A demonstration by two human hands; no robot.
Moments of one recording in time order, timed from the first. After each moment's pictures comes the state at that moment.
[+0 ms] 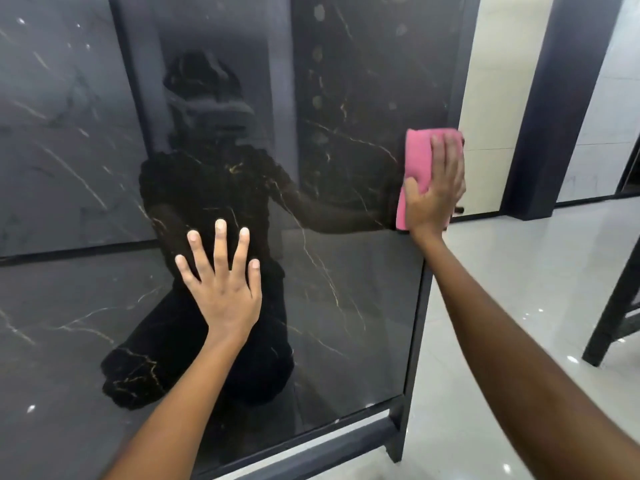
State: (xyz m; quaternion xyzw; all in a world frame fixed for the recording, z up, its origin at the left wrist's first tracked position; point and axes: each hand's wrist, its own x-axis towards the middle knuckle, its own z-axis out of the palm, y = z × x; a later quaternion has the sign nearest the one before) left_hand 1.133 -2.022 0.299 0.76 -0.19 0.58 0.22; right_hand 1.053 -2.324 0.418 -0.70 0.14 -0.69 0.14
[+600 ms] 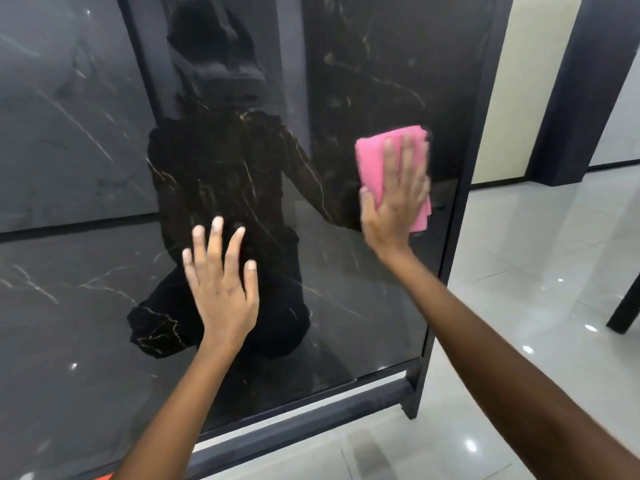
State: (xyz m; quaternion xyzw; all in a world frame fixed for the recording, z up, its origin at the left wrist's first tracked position) left_hand 1.119 -1.983 0.259 0.78 -0.24 0.50 0.29; right_hand 1.076 -2.232 0.340 -0.74 0.09 -0.66 0.12
